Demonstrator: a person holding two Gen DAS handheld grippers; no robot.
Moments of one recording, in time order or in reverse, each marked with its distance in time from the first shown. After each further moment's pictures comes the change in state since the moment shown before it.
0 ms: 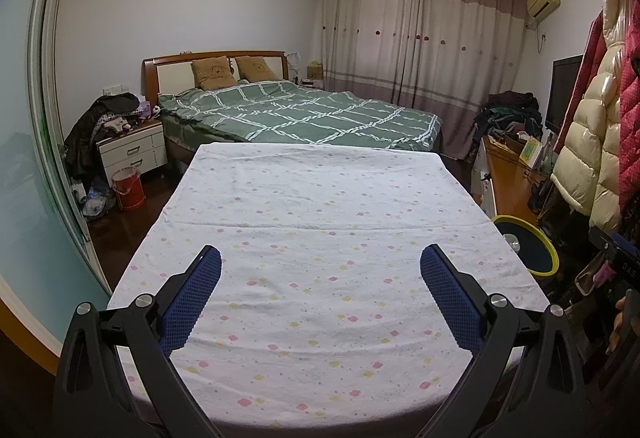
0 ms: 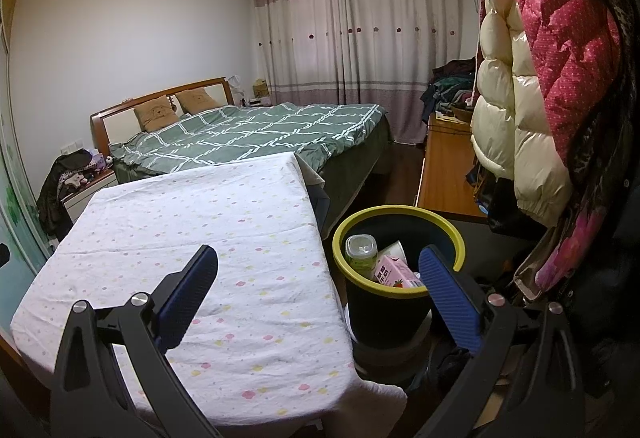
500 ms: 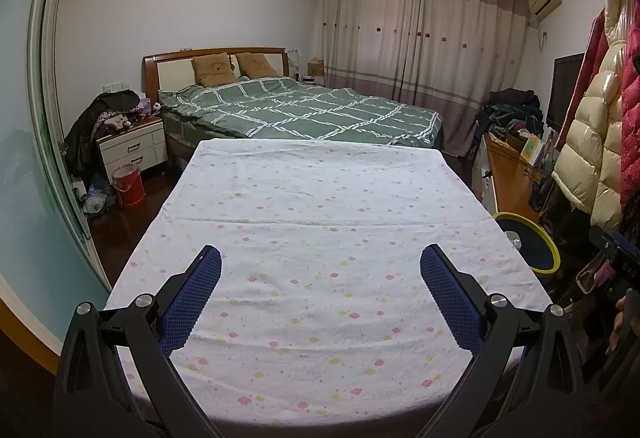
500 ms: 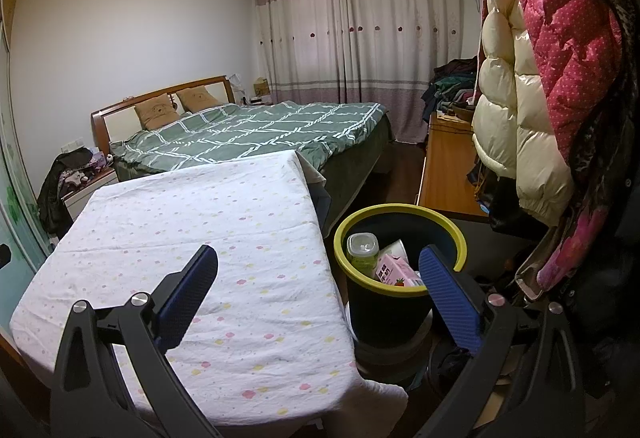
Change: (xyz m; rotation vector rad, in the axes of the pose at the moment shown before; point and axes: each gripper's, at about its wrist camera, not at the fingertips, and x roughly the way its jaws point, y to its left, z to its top) left arm 0.003 -0.001 -0.003 -0.002 0.012 0.004; right arm 0.003 0.001 -0.003 0.000 0.003 0.002
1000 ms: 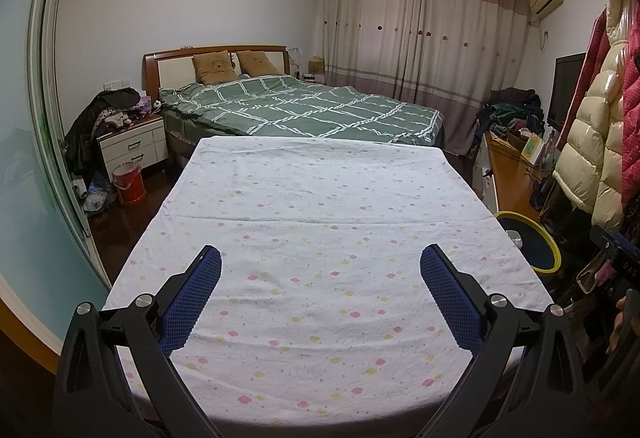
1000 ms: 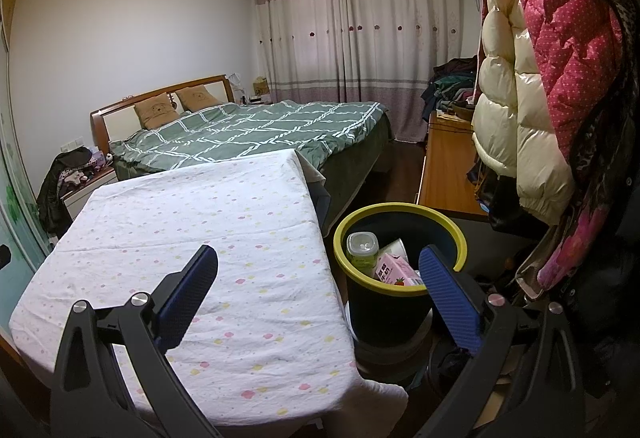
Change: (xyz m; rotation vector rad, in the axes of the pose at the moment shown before) left arm 0.003 0.000 -0.002 -0.001 0.006 0.002; right arm 0.001 0.000 -0.001 0.000 0.001 -0.002
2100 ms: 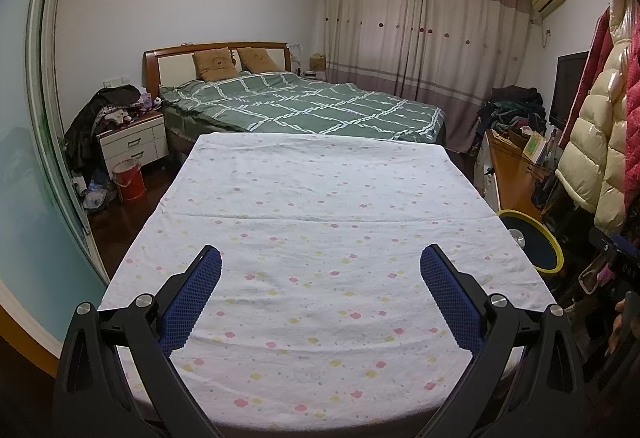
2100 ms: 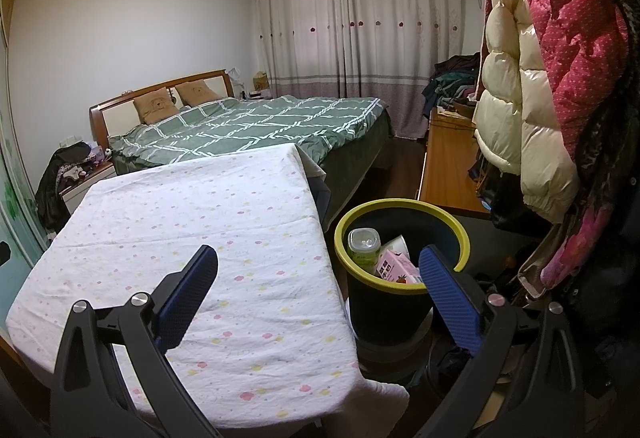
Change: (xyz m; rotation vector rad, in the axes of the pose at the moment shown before) left arm 0.010 -0.001 -0.004 -0.005 0.011 0.008; right arm 0.009 0.002 -0.004 -0.006 0.018 -0.001
